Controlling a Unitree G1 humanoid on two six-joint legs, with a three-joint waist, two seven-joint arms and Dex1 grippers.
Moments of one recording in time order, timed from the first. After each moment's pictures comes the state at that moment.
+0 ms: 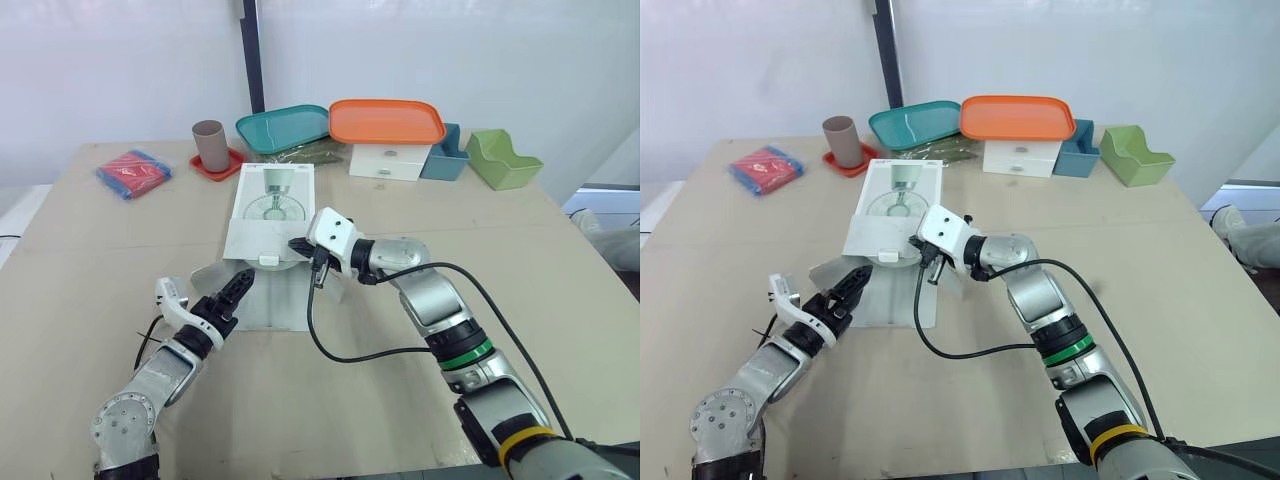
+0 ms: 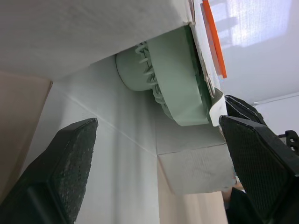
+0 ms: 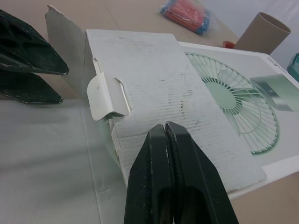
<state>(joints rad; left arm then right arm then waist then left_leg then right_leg) -0.04 0.08 0.32 -0.30 -1.30 0.79 0.08 -0.72 -0.29 0.32 0.14 -0.05 0.25 0.80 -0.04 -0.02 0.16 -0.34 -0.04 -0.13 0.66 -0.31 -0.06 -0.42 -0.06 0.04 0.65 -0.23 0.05</state>
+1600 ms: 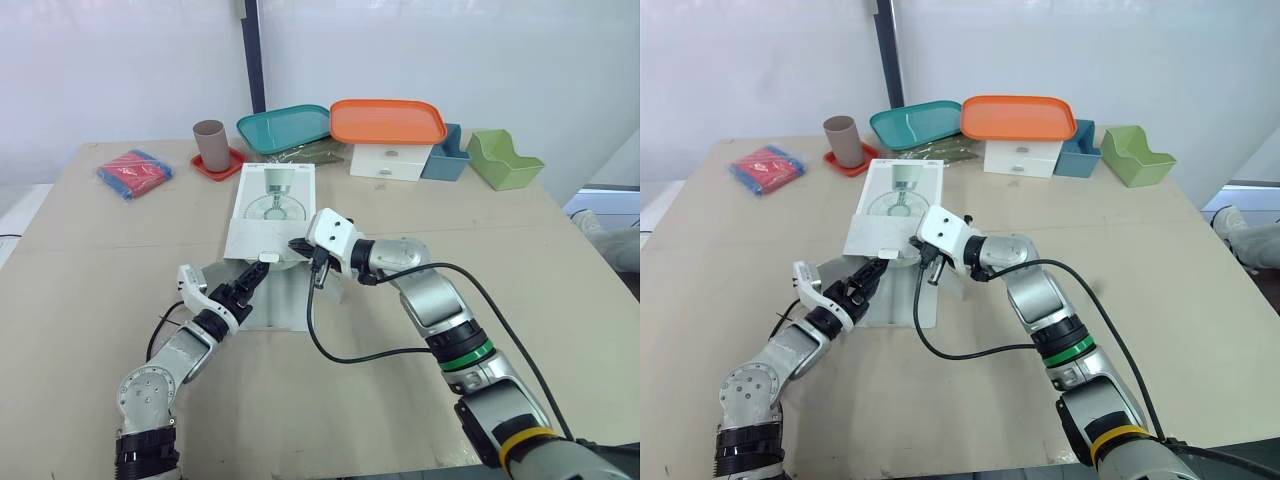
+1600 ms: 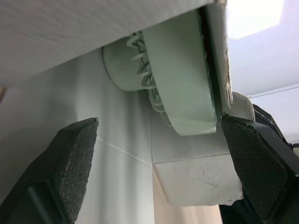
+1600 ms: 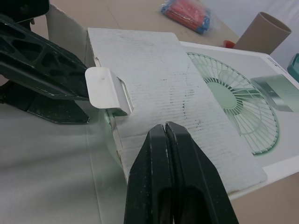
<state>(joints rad) -0.15 0.06 0.29 -0.16 -1.27 0.77 0.01 -0.72 -0.29 0.32 0.12 -0.06 0.26 0.80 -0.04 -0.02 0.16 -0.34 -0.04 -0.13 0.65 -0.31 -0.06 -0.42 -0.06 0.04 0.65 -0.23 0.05</state>
